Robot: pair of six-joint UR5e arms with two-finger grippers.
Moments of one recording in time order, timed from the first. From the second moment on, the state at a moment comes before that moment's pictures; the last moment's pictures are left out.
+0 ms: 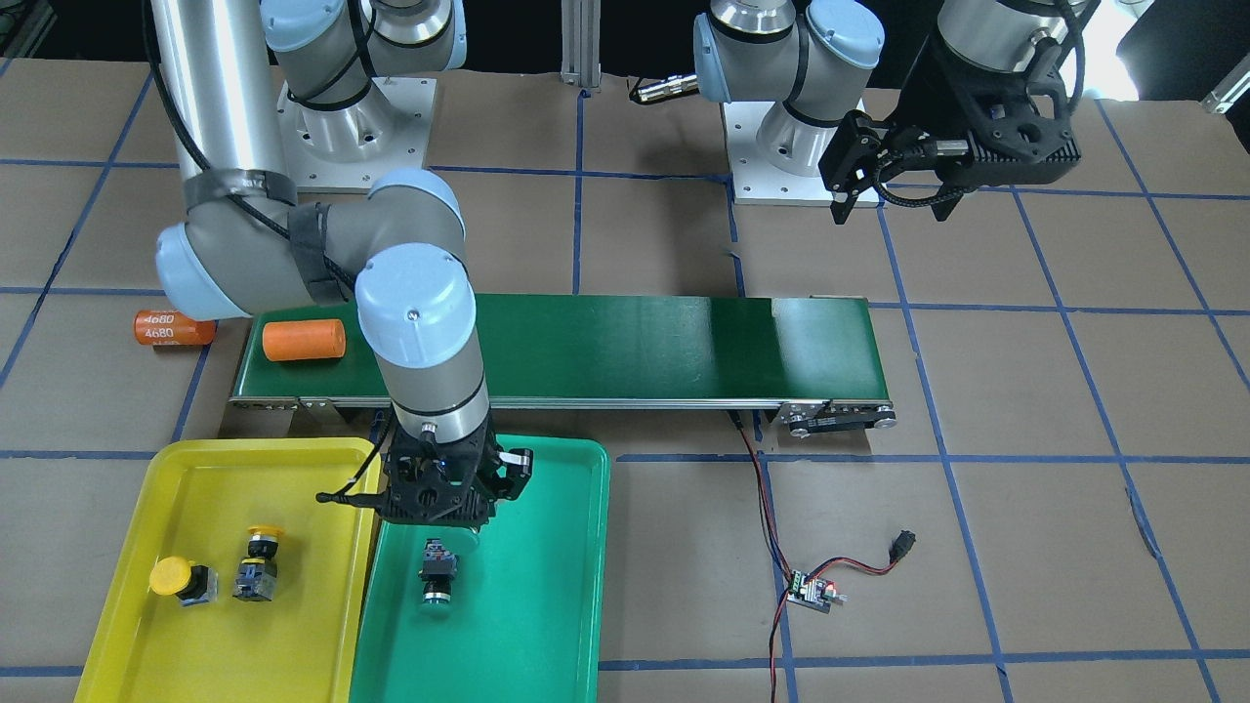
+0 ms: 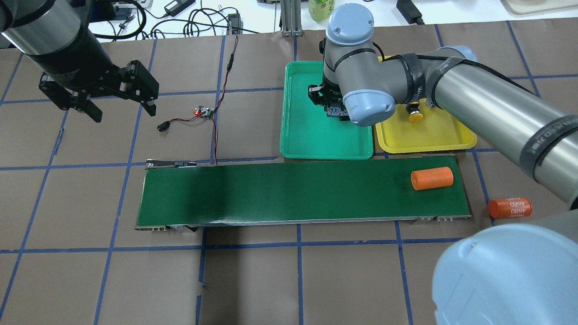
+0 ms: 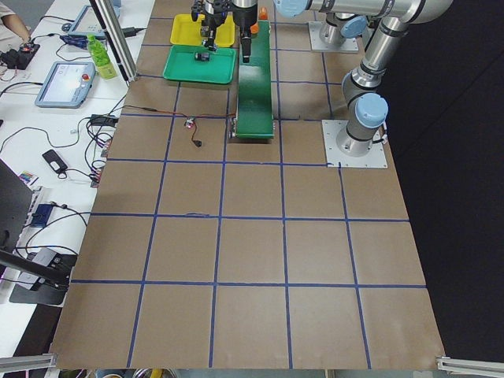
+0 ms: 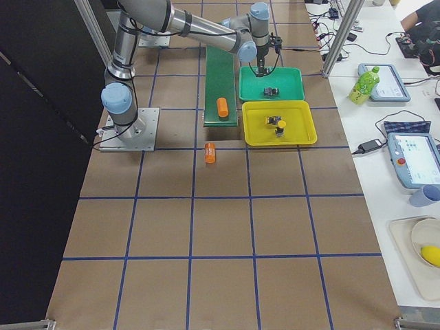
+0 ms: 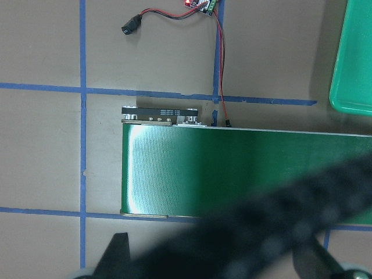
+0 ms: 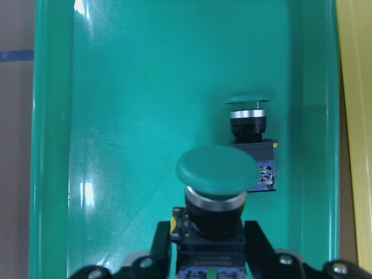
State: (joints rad) left arm -1.50 -1.51 -1.55 -1.67 1.57 0.00; right arm 1.79 -1.07 1.57 -2.25 -1.60 0.26
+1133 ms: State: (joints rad) left arm -1.50 -1.51 -1.55 -1.67 1.57 -0.01; right arm 1.75 -1.53 1.59 -1.62 -1.60 0.26
